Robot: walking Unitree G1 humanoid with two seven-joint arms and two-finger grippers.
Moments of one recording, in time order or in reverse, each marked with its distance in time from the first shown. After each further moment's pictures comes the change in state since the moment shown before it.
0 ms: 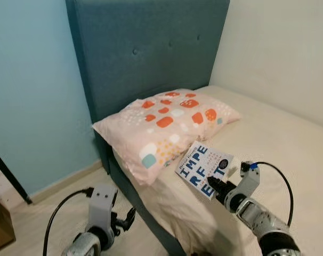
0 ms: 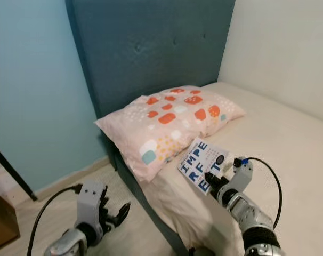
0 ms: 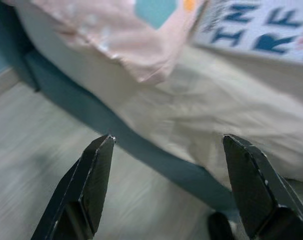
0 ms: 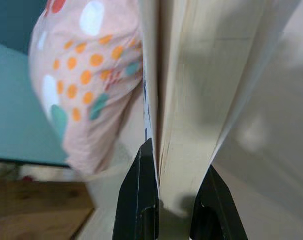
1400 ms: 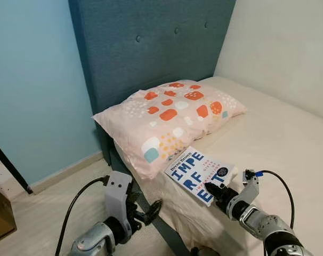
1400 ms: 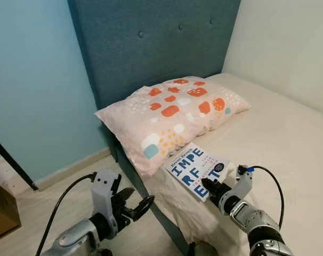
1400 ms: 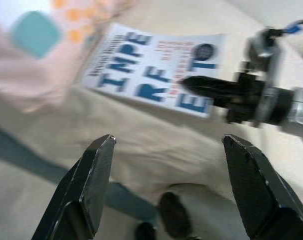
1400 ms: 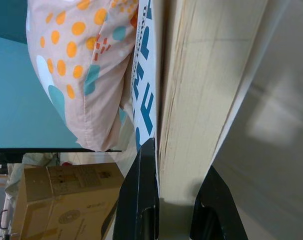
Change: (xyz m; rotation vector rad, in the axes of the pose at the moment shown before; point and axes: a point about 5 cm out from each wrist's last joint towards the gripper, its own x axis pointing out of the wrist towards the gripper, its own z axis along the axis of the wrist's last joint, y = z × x) left arm -0.003 -0.053 0.027 -0.105 -0.073 -0.369; right arm -0.010 -0.017 -0.016 0.169 0.082 0.031
